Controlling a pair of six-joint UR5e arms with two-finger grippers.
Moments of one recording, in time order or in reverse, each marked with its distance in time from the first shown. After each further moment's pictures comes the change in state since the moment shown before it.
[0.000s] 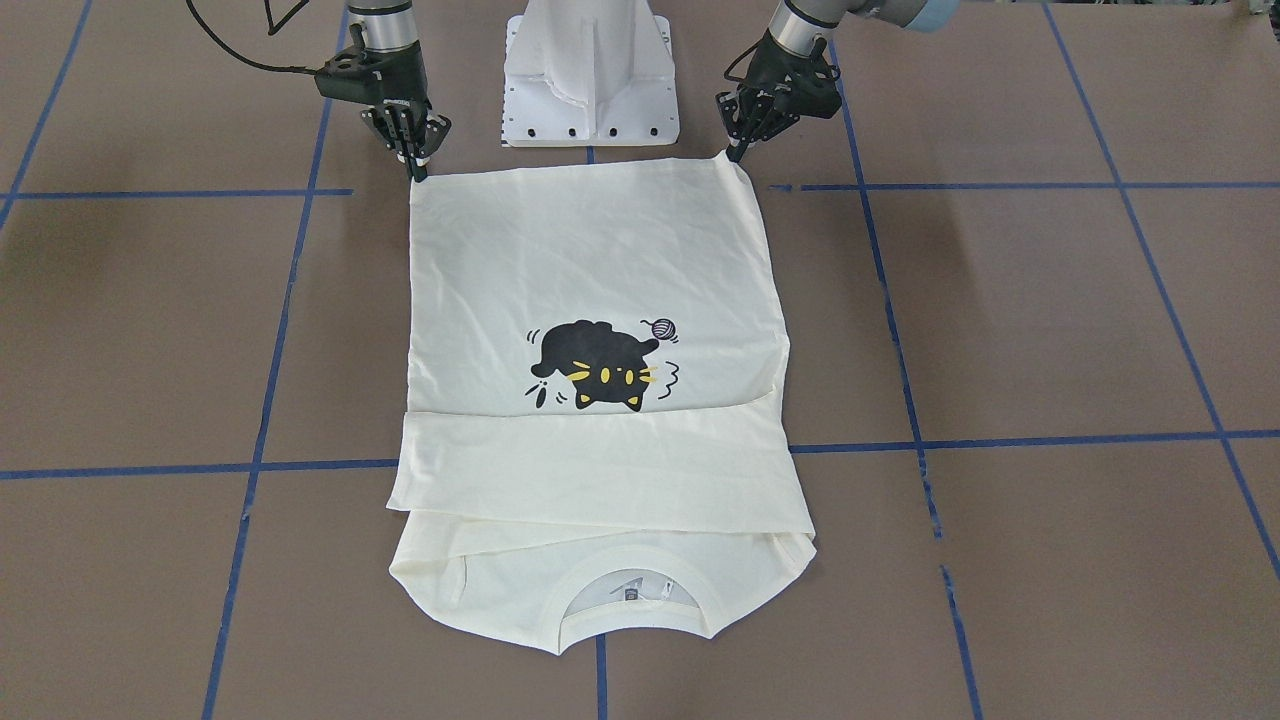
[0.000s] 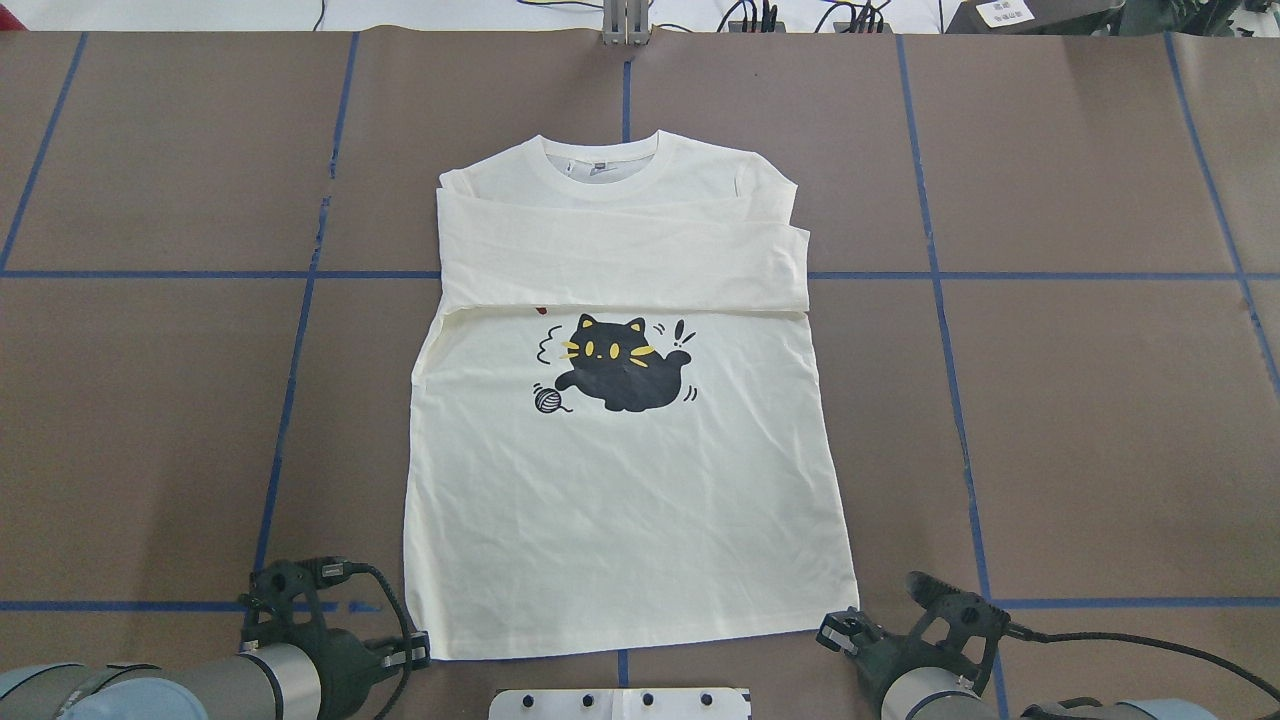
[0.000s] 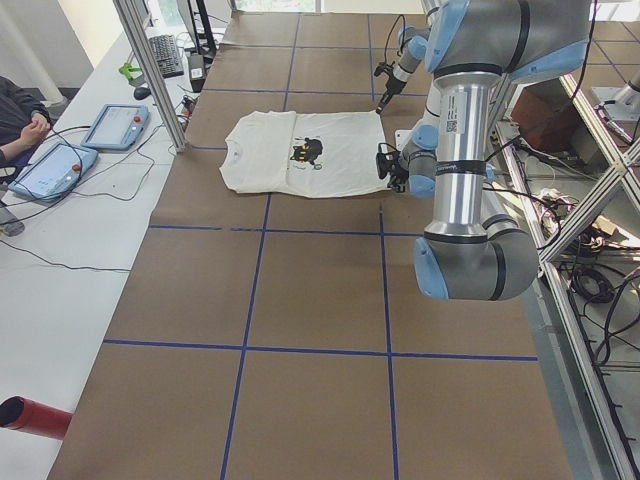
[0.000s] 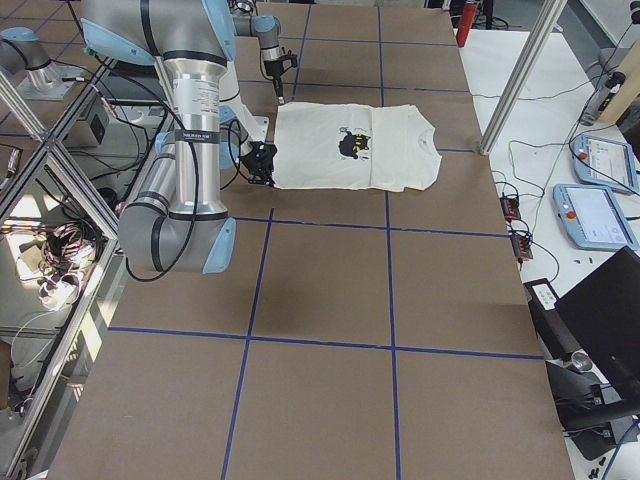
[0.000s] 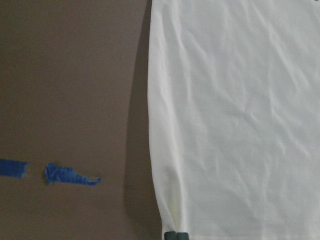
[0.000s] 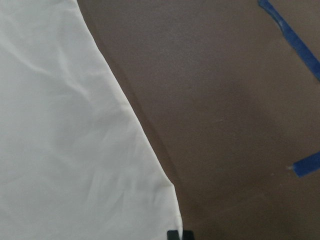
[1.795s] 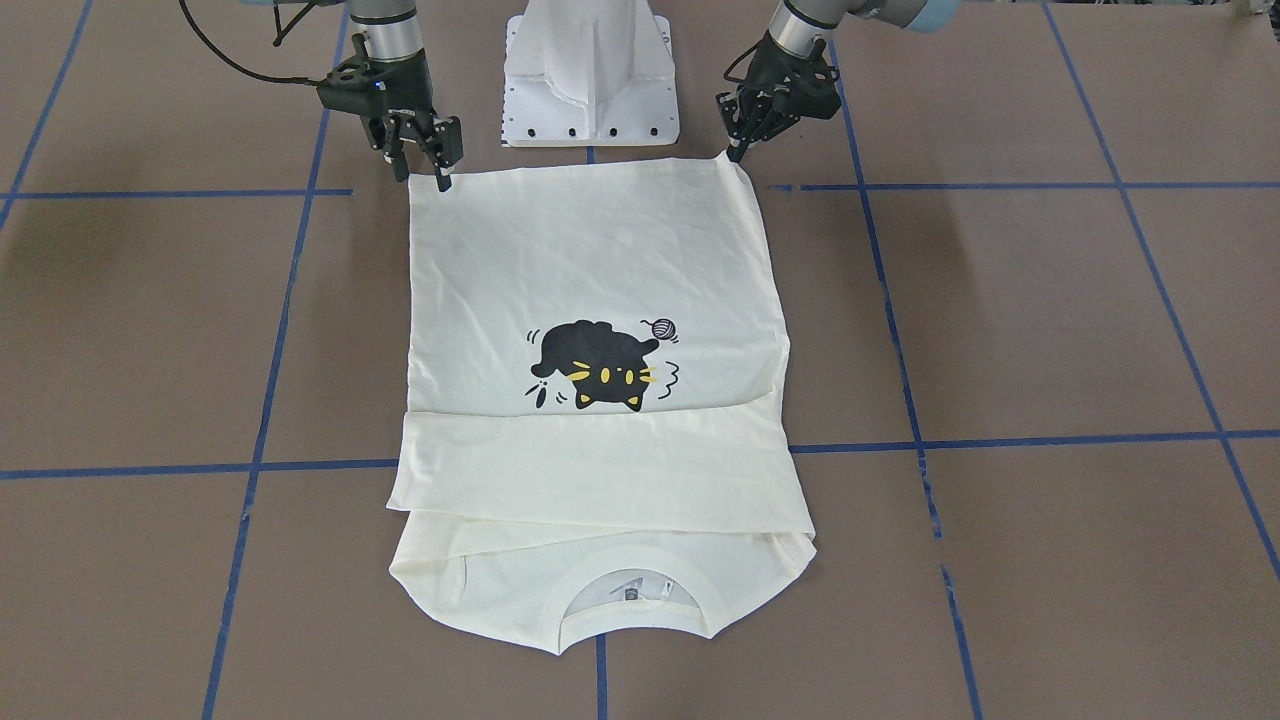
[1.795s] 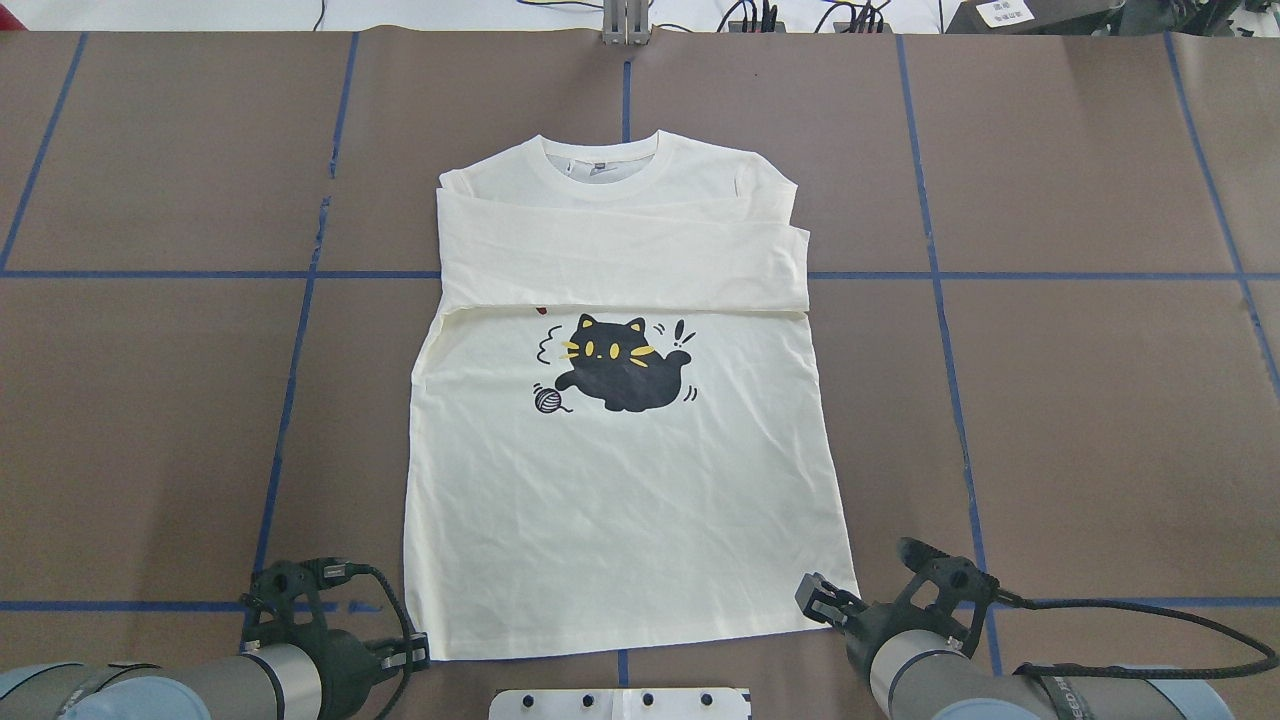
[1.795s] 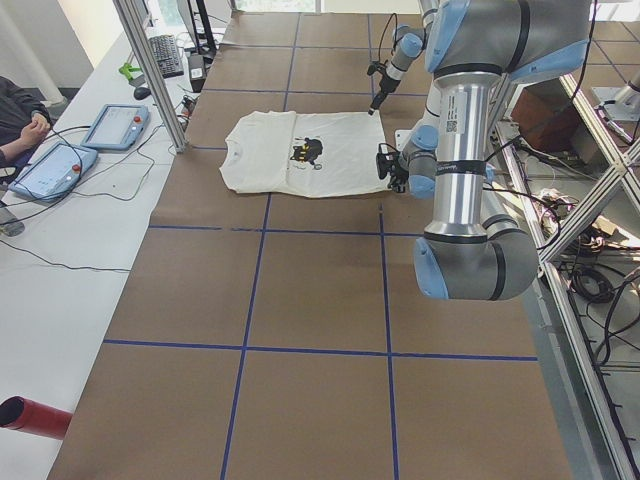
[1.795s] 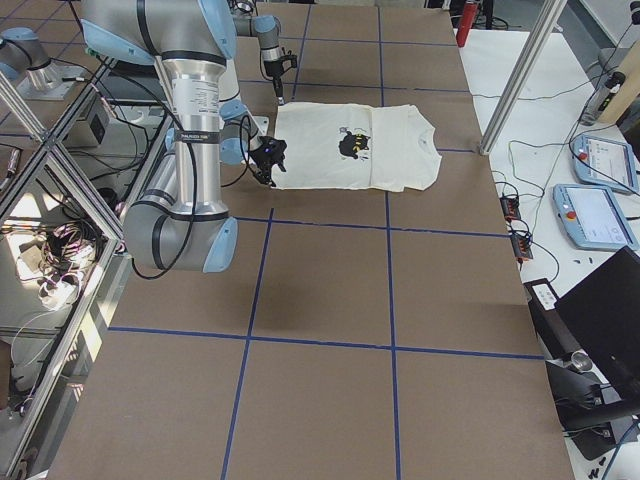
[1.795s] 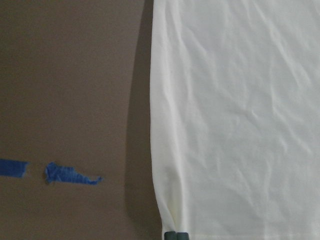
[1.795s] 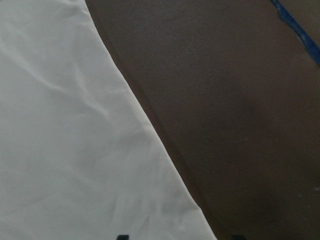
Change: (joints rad) left arm -0.001 0.000 0.002 0.005 -0.008 0.008; right arm 0.063 0.023 0.000 0.002 0.069 -0.038
